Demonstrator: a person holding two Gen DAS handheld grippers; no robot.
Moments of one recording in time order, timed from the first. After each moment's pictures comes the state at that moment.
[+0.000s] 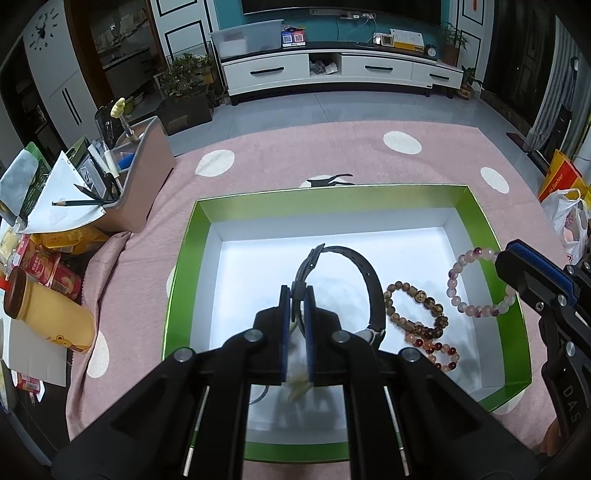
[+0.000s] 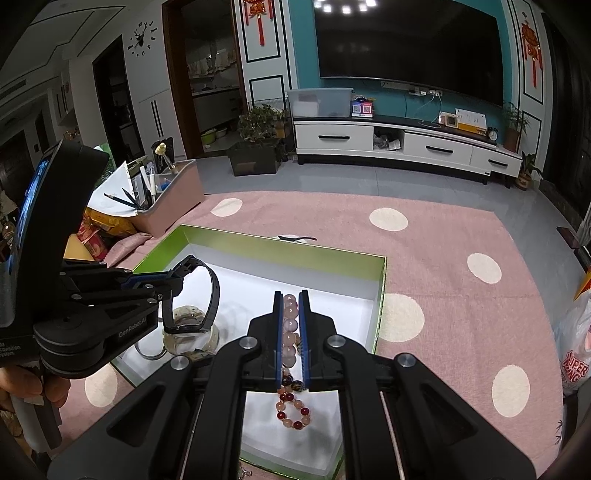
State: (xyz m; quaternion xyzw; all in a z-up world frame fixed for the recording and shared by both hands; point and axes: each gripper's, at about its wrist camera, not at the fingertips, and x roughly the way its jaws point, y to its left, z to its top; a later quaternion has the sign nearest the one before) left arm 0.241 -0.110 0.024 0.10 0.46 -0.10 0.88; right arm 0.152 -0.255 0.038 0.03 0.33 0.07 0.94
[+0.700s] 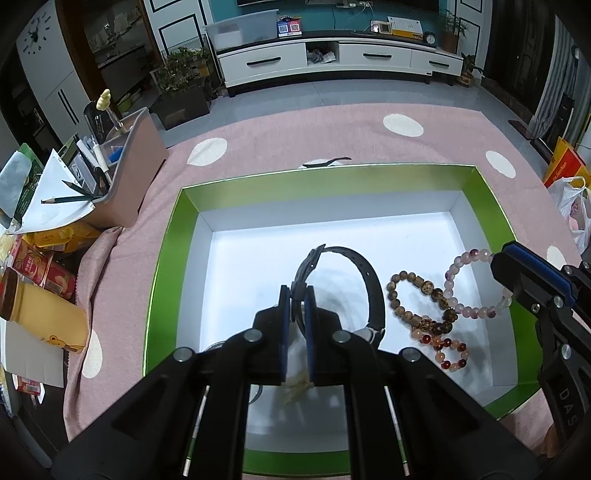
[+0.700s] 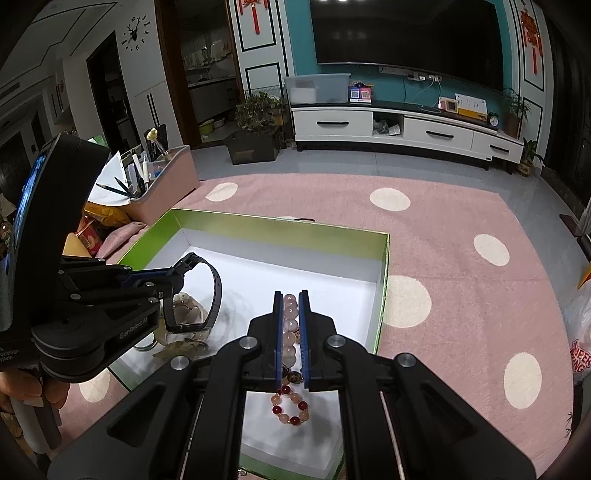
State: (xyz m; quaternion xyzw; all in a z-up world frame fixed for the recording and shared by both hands) left arm 0.247 -0.120 0.006 0.12 0.47 -0.10 0.87; right arm 0.159 -0.258 0.018 0.04 0.35 0.07 0.93
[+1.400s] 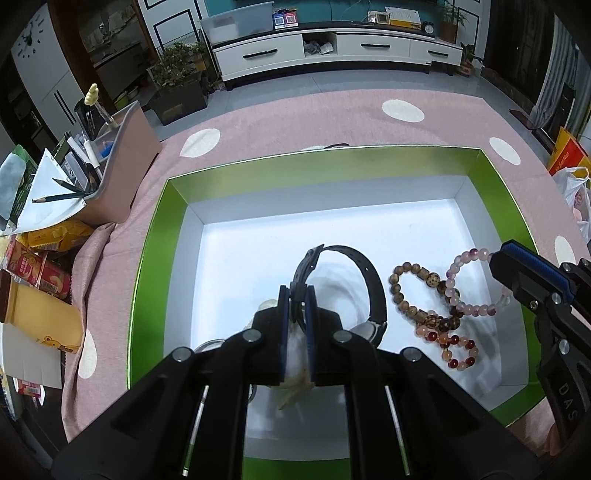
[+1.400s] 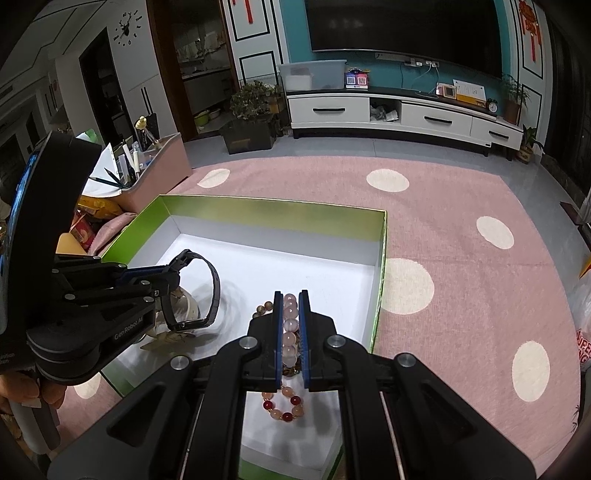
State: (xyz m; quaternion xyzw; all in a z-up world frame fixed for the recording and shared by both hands) left arm 0.250 -0.127 -0.007 0.13 0.48 -0.09 0.86; right arm 0.165 -0.264 0.003 0.05 0.37 0.07 0.92
